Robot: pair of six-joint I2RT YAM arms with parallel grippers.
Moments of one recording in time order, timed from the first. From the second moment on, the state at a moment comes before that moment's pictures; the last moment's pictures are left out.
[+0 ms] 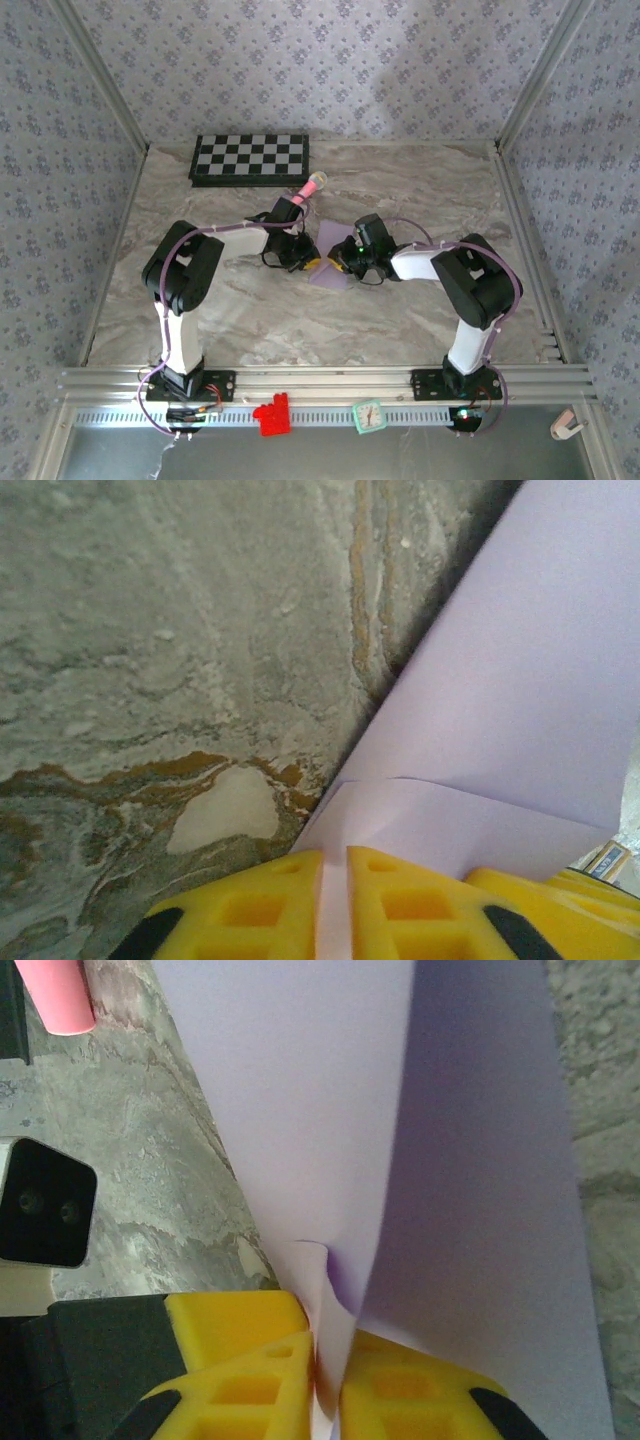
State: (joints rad) left arm -0.58 1.92 1.12 -0.29 0.45 -1.05; right arm 0.57 1.78 0.80 0.22 -0.39 1.24
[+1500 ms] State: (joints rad) left arm -0.42 1.48 0.79 0.51 0.79 -1.28; right arm 0.43 1.61 0.96 0.50 -0.78 1.14
